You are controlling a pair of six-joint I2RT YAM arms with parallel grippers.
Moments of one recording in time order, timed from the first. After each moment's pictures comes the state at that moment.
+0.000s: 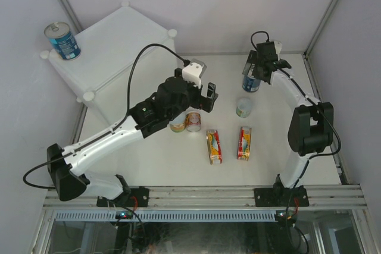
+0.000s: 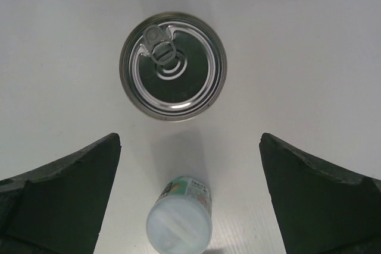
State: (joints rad) left arm -0.94 1.35 1.31 -0.22 -0.28 -0.19; right arm 0.16 1.79 1.51 -0.53 0.29 0.43
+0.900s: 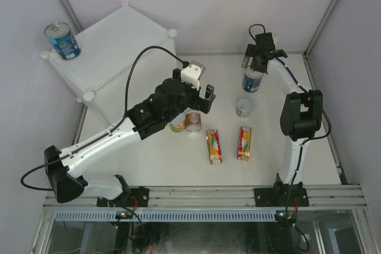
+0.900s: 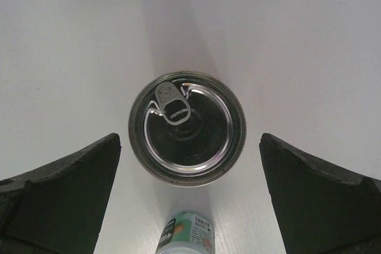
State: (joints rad) left arm -0.94 1.32 1.28 -0.21 -0.29 -0.14; right arm 0.12 2.03 1.81 -0.62 0.23 0.37
